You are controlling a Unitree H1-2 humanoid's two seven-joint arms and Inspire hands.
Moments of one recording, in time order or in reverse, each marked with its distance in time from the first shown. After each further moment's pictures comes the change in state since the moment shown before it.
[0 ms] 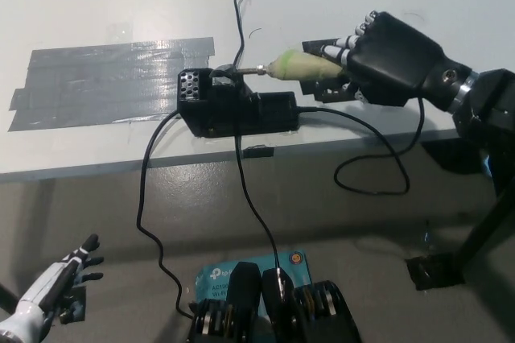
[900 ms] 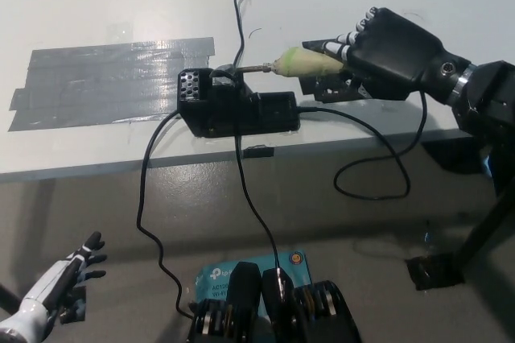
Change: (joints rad) left_arm -0.005 -0.001 -0.013 -0.011 0.010 0.008 0.000; right_arm -0.020 0.011 -0.028 0.031 -0.052 -0.007 0.051
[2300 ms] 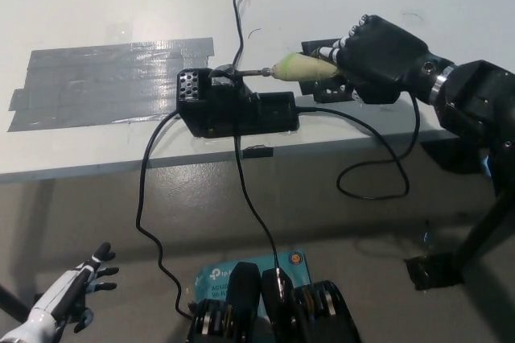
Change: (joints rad) left_arm 0.027 -0.012 -0.023 -0.023 0.003 0.001 0.000; right_arm 0.000 0.071 -0.057 0.042 -0.016 0.049 0.191
